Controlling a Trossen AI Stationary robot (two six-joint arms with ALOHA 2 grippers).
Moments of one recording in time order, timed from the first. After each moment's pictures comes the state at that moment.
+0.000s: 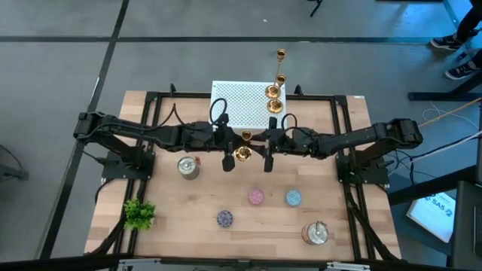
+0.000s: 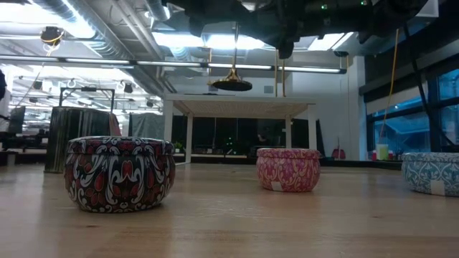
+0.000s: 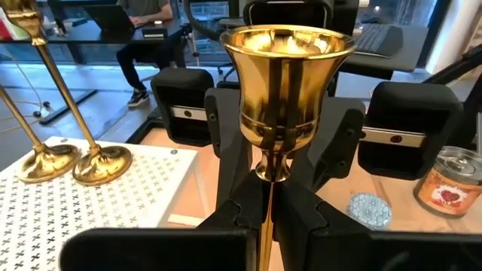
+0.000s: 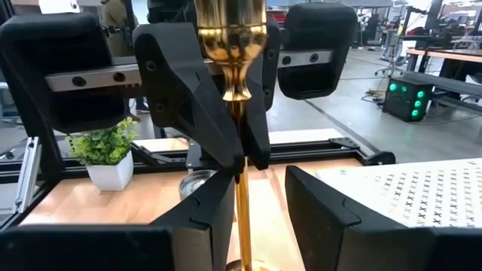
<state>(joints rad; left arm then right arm) -0.02 1.39 1.00 0.16 -0.22 -0.03 0.03 1.44 0.73 0.67 0.13 0.04</state>
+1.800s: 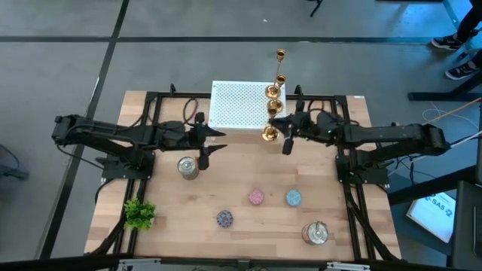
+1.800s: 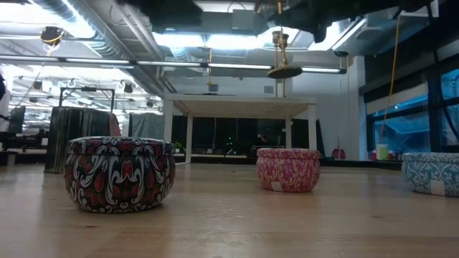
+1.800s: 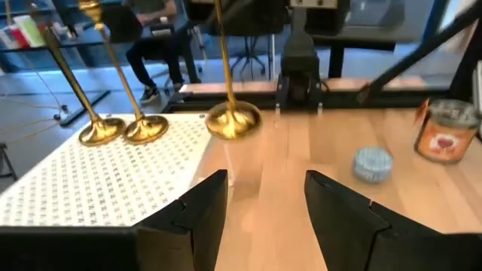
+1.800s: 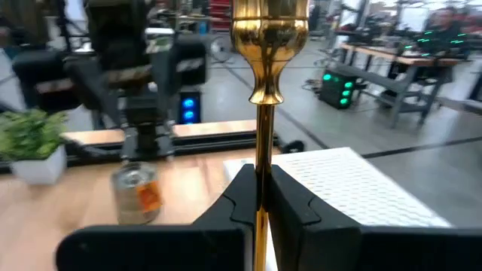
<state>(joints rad) -0.02 1.05 0.76 0.06 -0.24 0.02 -0.07 1.07 0.73 0.25 0.24 -0.03</state>
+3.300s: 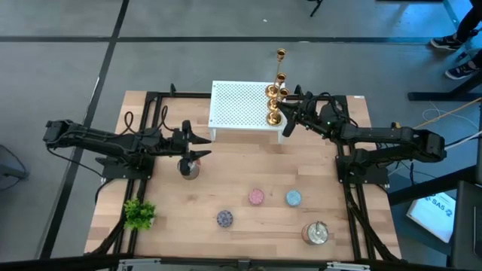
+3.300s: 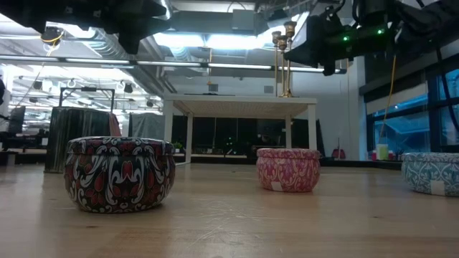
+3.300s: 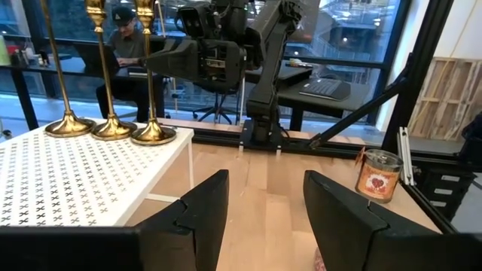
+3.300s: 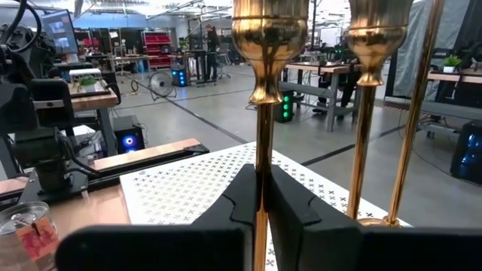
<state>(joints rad) -0.05 0.78 0.38 0.38 -0.16 -0.09 -0.35 1.12 0.49 0.64 0.17 0.04</state>
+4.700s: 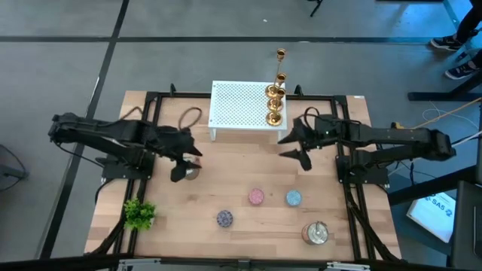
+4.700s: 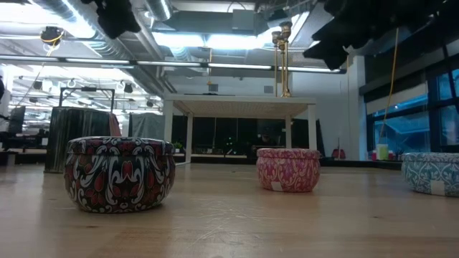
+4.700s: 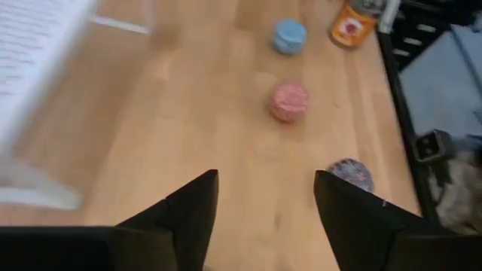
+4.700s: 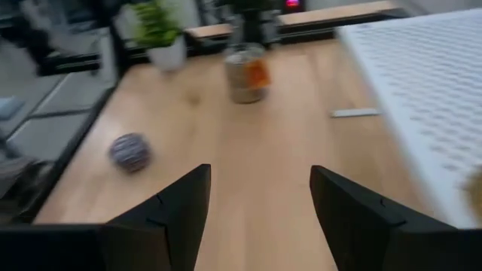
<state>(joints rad) -0.11 0.95 0.93 -0.67 0.00 -0.30 -0.12 0.95 0.66 -0.15 -0.24 0.07</state>
